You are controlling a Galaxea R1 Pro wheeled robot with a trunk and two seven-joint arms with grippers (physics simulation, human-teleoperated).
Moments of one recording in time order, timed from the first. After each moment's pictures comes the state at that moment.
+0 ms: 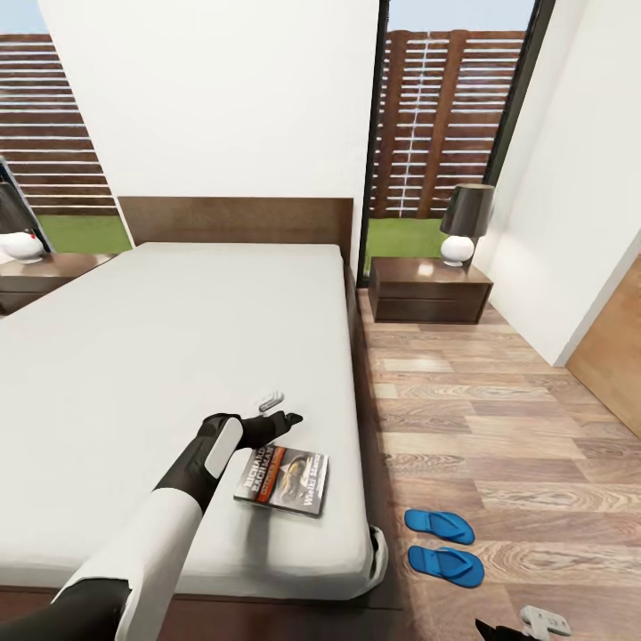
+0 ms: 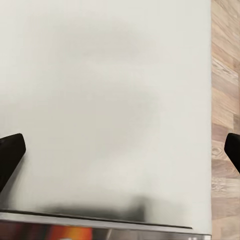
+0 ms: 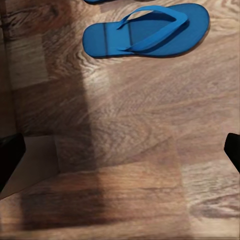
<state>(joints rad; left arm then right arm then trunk) -0.84 -0.12 0.02 -0.69 0.50 0.68 -0.03 -0.50 -0.28 0.23 0.08 -0.57 -0.19 0.47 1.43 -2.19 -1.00</state>
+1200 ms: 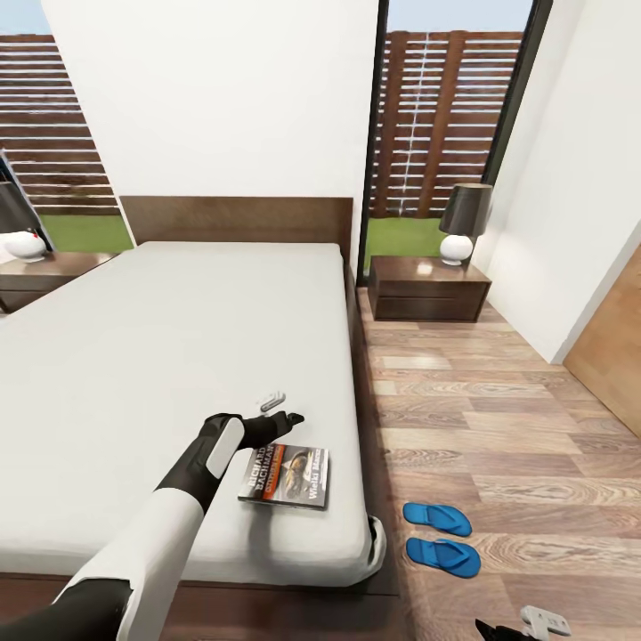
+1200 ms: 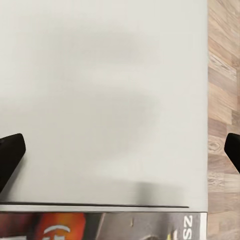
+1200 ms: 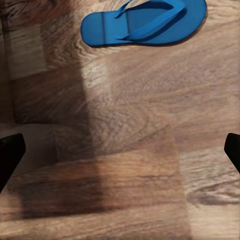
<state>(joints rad) -0.84 -0.13 0.02 -0.69 0.50 0.68 -0.03 -0.50 -0.28 0.23 0.08 -0.57 -0.19 0.47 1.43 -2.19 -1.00</state>
